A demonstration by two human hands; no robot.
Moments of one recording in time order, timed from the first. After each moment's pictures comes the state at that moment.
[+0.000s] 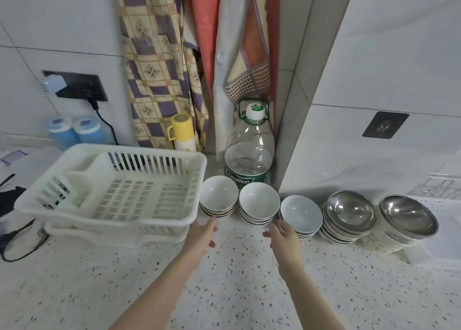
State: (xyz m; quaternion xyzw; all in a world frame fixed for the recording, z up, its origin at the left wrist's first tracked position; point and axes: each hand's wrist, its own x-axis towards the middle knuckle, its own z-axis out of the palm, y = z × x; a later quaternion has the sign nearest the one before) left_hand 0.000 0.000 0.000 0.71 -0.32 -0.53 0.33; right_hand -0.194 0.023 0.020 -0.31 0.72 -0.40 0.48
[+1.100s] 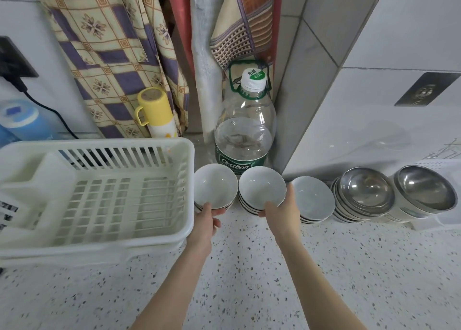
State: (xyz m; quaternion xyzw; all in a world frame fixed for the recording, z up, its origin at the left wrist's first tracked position) left_hand -0.009 -0.051 -0.004 0.65 -0.19 -0.59 0.44; right_hand -0.166 -0.042 0.006 -0.32 0.80 -0.35 0.37
